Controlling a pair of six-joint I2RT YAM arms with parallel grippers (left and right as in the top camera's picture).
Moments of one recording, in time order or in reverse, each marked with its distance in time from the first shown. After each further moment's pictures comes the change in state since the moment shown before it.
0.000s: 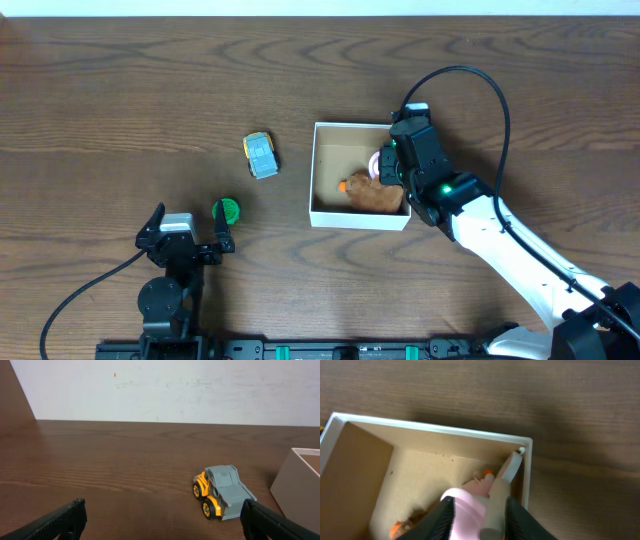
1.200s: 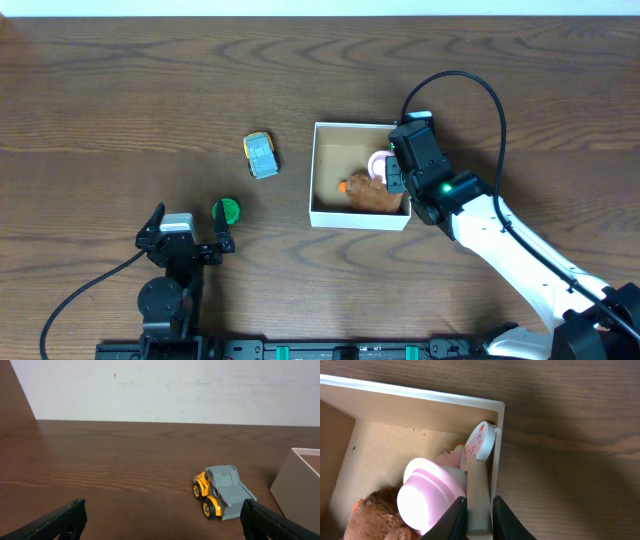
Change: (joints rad) left arm 0.000 0.000 0.000 0.000 0.000 0.000; right arm 0.000 0.000 0.010 -0.143 0.067 -0.021
